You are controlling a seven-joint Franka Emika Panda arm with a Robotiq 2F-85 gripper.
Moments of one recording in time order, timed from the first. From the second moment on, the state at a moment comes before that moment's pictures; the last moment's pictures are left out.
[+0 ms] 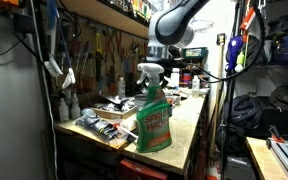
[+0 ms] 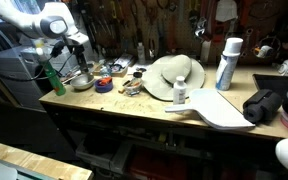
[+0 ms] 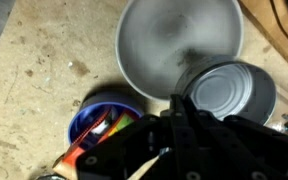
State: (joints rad) arm -0.04 0.04 -0.04 -2.24 0.01 2.42 0.84
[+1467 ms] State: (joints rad) arm -0.27 -0.02 -0.28 -2.10 0.03 2.07 0.43
